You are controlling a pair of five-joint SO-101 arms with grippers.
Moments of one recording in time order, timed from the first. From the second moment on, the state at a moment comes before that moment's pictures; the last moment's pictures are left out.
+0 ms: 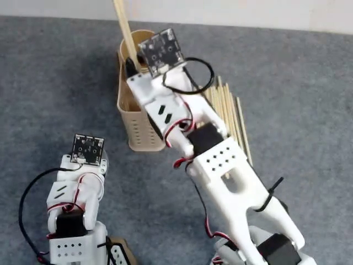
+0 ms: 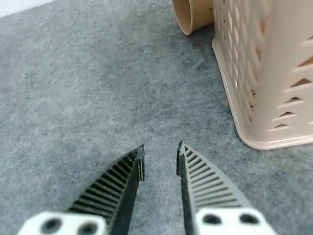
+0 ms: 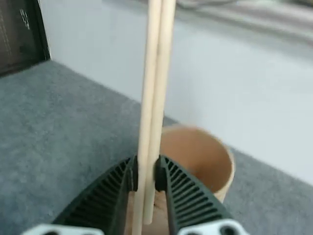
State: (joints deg) left arm -11.8 -104.1 93.7 51.1 -11.9; right arm -38.9 -23.2 22.3 14.6 6.4
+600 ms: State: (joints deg) left arm -11.8 -104.1 94.0 51.0 -11.9; right arm -38.8 -35.7 44.3 5.2 6.4
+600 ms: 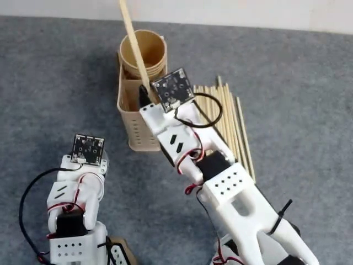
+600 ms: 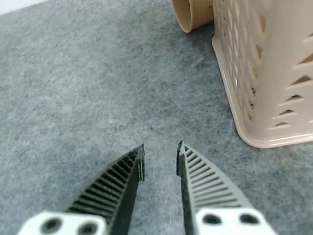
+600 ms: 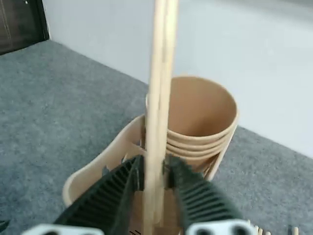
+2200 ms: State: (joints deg) left arm -11.8 -104.1 94.0 51.0 -11.9; right arm -2.5 -1.5 33.7 43.4 30.8
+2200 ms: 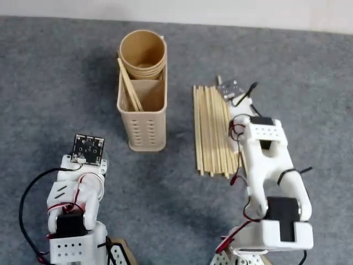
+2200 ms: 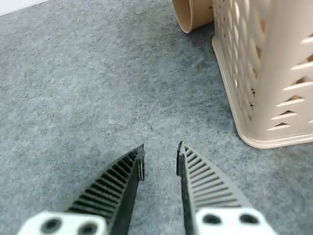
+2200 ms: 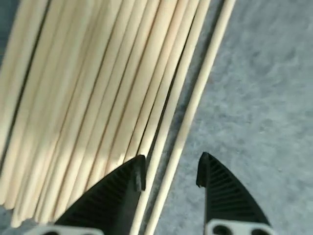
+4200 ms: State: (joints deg) left arm -10.5 -104.1 94.0 51.0 -11.9; right arm -0.2 -1.9 28.1 48.0 29.9
